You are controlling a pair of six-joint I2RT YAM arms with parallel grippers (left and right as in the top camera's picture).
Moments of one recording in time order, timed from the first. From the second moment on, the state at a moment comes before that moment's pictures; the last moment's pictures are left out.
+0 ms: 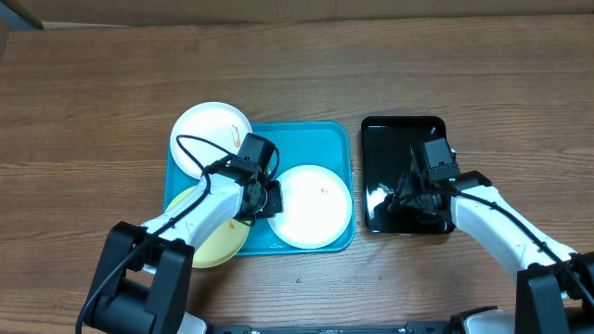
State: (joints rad) left arm -0.37 1.68 0.88 -0.60 0.13 -0.51; right arm 0.25 1.51 0.76 -0.51 0.10 0.55
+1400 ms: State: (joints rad) left arm -0.43 1.65 0.82 -0.41 0.07 -0.69; right arm 0.28 1.58 0.91 -0.72 0.01 0.47
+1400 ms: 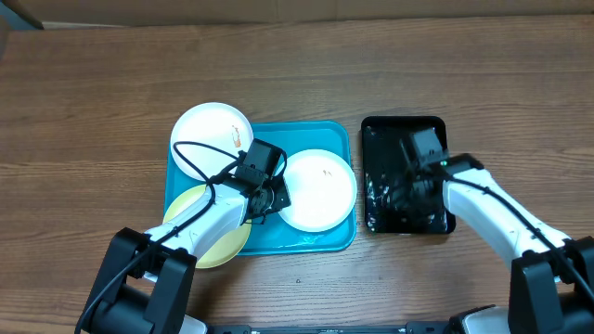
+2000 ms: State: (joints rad) left arm -0.43 1.64 0.82 -0.43 0.07 -0.67; right arm 0.28 1.58 0.84 -0.54 0.14 0.52
